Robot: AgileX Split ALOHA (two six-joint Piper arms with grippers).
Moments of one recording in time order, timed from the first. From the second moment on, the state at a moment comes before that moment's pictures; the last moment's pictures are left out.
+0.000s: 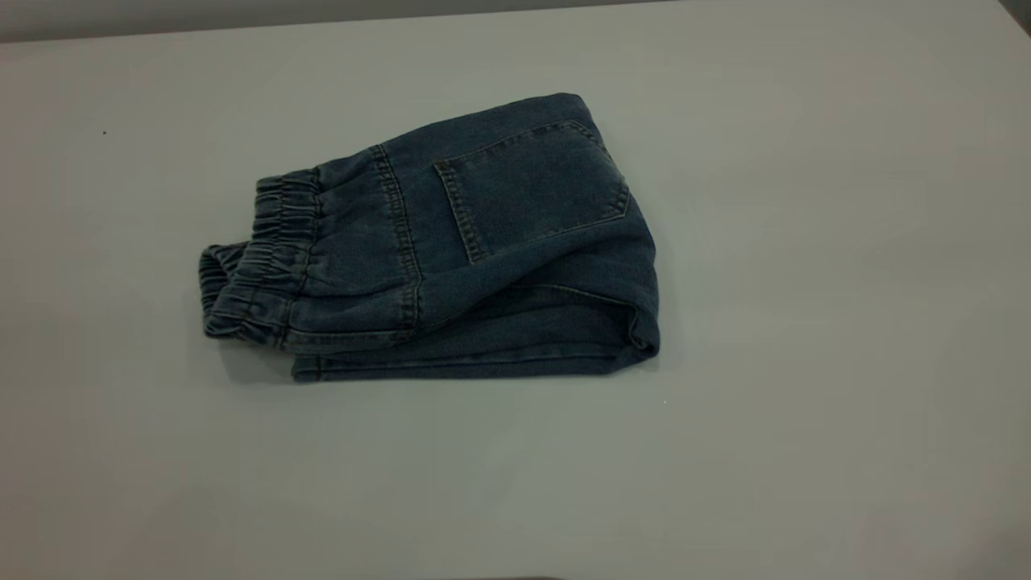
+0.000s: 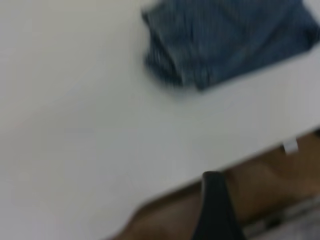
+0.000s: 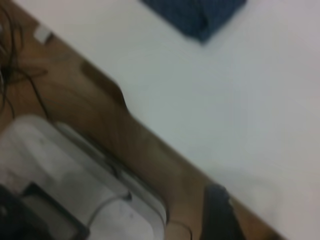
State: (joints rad) left arm -0.30 0.44 -0.75 -0.08 1.17 0.08; right arm 0.78 0.82 -0.93 0.03 1.26 0.09
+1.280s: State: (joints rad) left arm -0.30 0.38 -0.49 -0.08 1.11 0.07; right arm 0.78 0.29 -0.47 0.01 1.12 0.12
